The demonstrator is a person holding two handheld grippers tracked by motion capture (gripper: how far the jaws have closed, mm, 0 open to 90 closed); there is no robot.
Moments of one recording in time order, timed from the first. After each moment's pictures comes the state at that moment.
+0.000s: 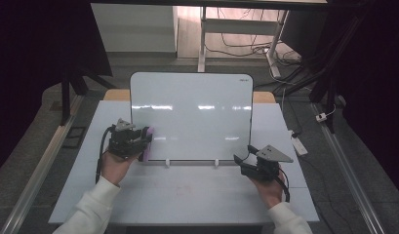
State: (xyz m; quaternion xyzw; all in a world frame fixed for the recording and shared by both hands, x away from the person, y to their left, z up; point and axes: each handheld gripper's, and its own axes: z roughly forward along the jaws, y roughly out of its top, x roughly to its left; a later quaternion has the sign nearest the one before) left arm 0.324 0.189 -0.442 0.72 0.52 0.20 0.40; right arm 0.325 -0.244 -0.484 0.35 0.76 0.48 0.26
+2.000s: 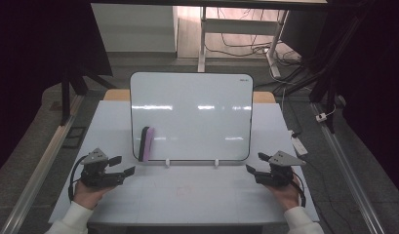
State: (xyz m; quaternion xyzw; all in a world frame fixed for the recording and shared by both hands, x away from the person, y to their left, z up) left arm 0.259 0.256 -0.497 0.76 0.46 0.12 0.44; right arm 0.324 -0.291 -0.498 0.31 0.80 0.45 0.23
